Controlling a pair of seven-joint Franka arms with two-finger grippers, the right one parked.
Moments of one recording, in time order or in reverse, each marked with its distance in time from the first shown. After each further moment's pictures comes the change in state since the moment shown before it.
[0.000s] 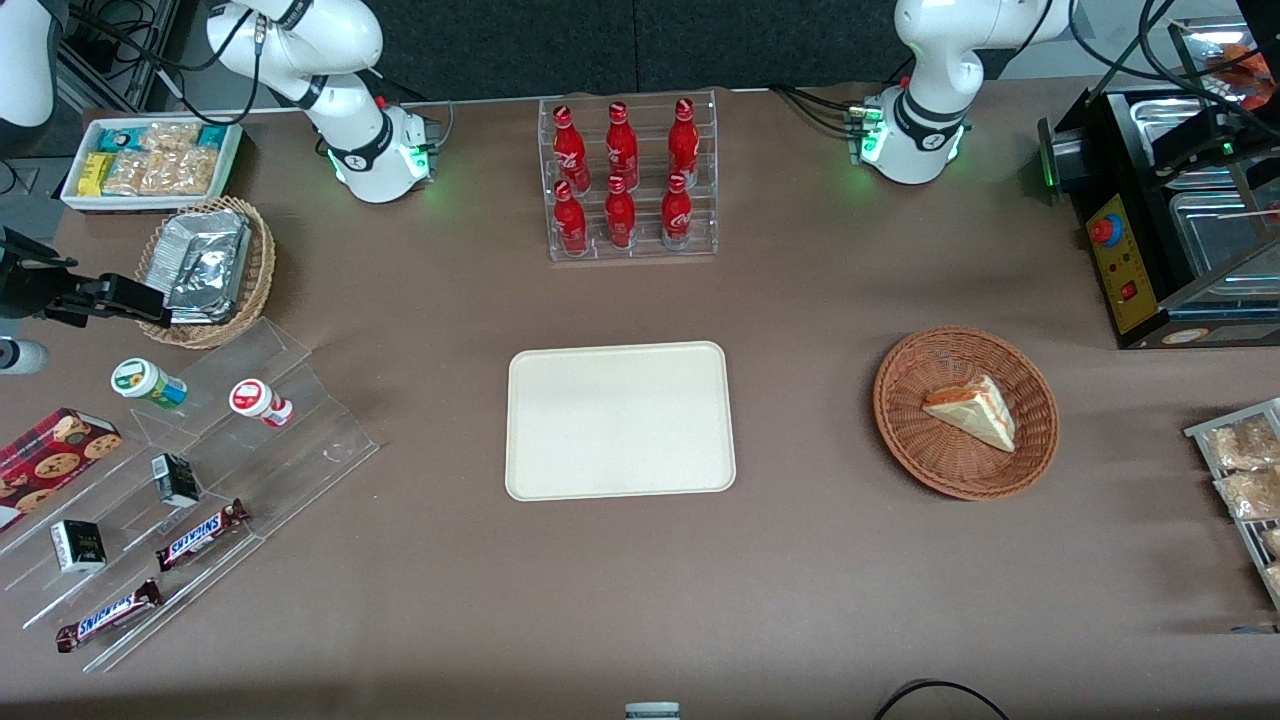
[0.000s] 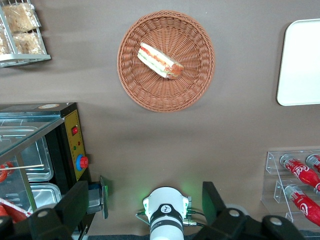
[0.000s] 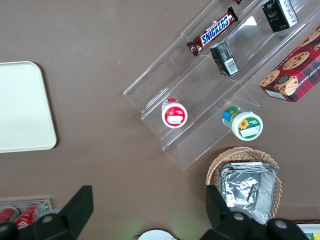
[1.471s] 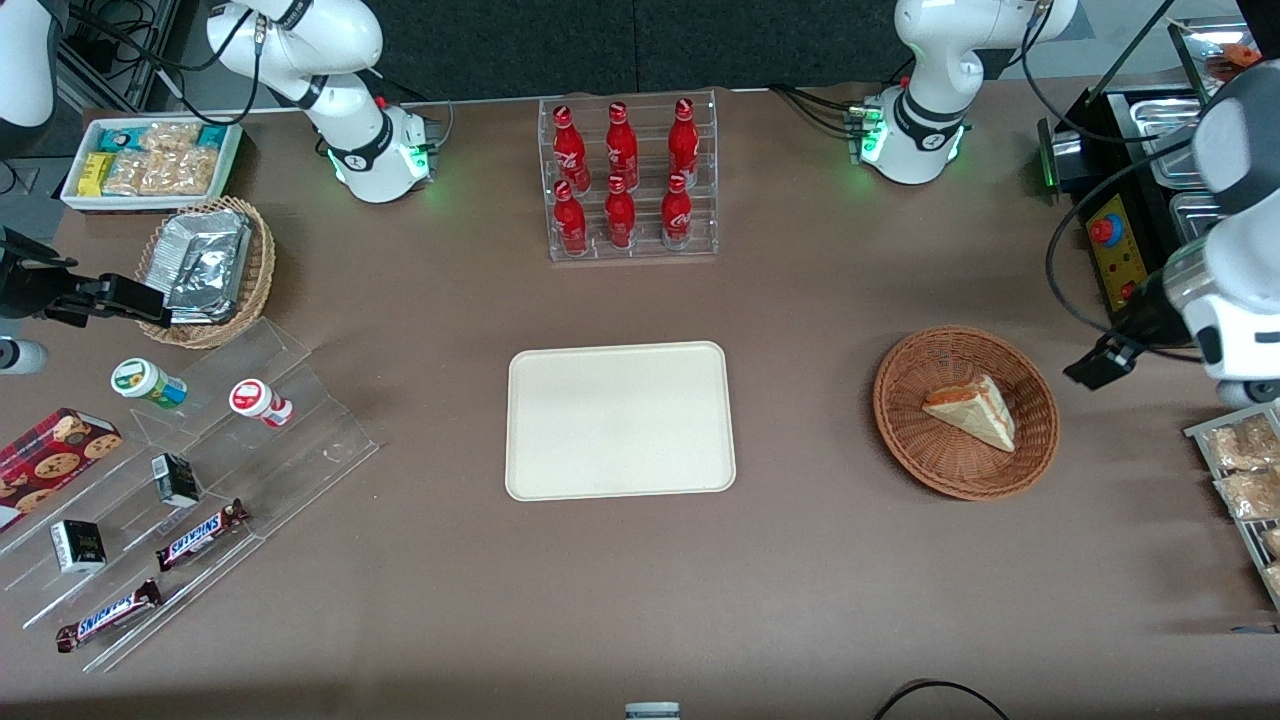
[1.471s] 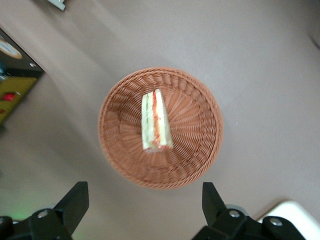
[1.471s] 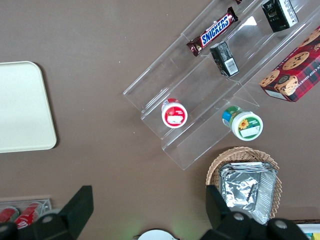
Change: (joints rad) arm 0.002 0.110 -0.042 -0.393 0.009 0.618 -0.929
